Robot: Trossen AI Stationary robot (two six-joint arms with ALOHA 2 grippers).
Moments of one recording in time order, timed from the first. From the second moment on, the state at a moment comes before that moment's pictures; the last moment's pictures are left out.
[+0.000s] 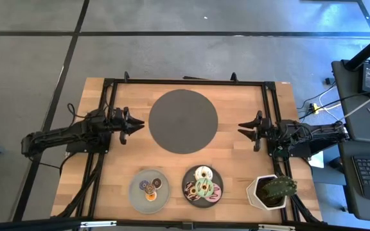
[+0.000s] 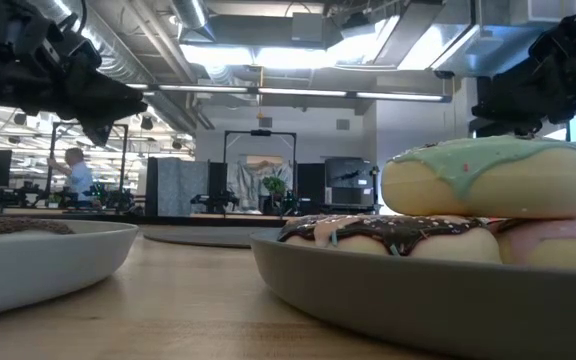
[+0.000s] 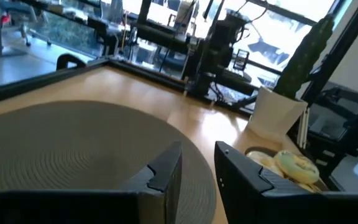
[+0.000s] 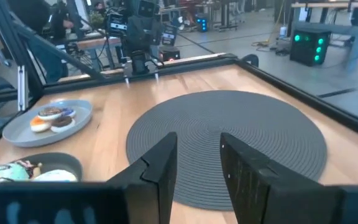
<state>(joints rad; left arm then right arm) 0.32 0.13 0.01 0.08 0.20 -0.33 0.13 0.00 0.08 -0.18 0.32 0.15</state>
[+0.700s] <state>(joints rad) 0.32 0.13 0.01 0.12 0.22 -0.33 0.13 0.00 0.08 -0.18 0.19 -0.01</state>
